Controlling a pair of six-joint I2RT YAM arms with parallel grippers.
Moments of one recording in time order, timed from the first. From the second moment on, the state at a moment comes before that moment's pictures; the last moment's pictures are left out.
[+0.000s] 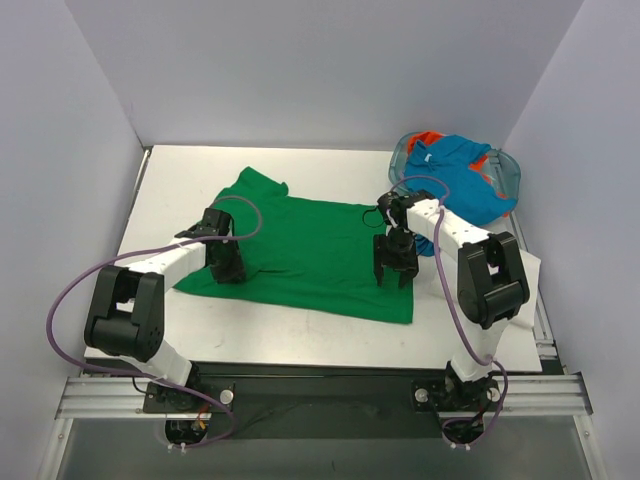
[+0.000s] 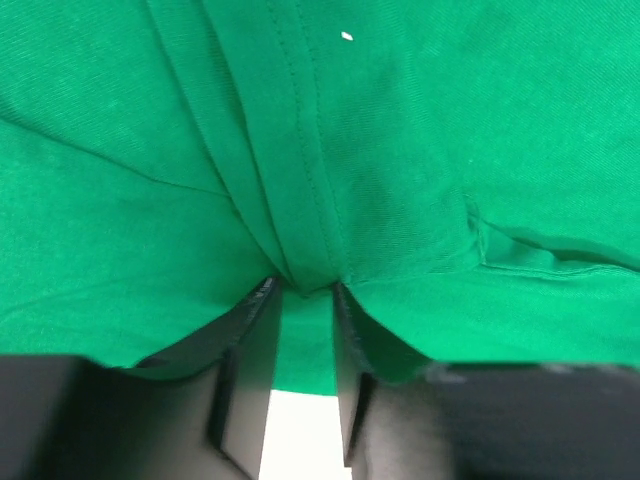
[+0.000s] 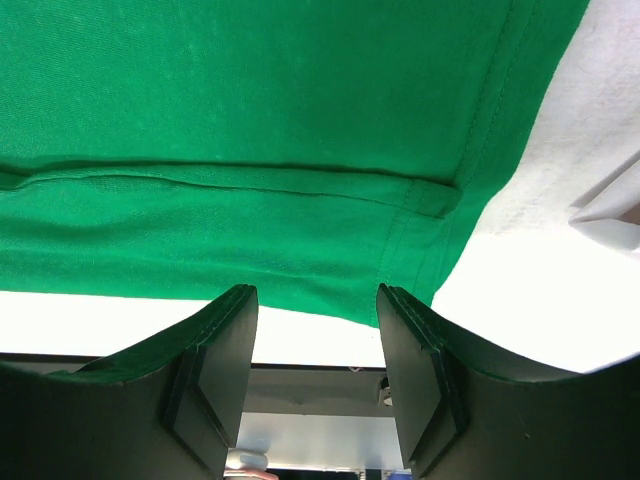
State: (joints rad) left arm -0.22 1.58 0.88 -0.48 0.03 -0.51; right arm 0.38 1.84 1.30 -1.06 -0.05 0.42
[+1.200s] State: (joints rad) left arm -0.27 1.74 1.09 -0.44 0.09 -0.44; right arm 0.38 1.85 1.37 -1.07 -0.05 0.43
